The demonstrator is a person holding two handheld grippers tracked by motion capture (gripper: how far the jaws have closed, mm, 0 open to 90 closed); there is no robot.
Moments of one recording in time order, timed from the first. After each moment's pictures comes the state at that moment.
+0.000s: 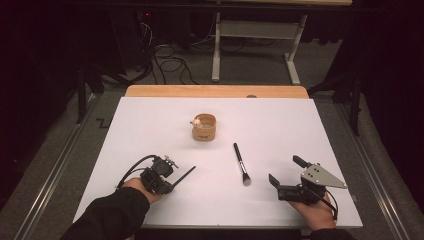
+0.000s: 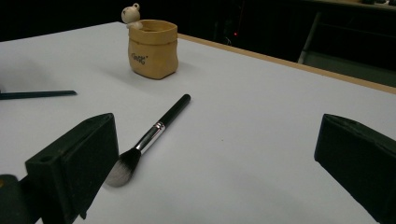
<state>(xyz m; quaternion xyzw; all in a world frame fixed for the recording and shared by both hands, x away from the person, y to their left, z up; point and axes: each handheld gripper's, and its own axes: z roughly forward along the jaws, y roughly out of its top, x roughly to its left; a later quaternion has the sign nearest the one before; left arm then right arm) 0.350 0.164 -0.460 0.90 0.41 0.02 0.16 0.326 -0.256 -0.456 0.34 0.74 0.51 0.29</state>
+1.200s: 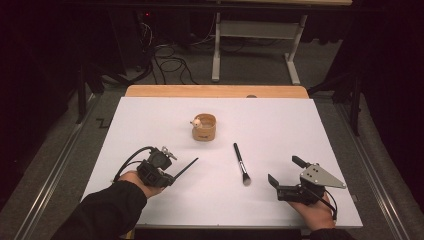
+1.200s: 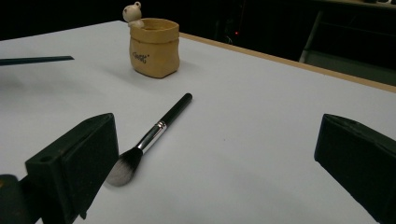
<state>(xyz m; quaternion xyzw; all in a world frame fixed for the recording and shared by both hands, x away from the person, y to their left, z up) 0.350 0.164 -0.417 0.89 0.41 0.03 0.20 0.326 -0.255 -0.456 0.34 0.74 0.50 0.28</state>
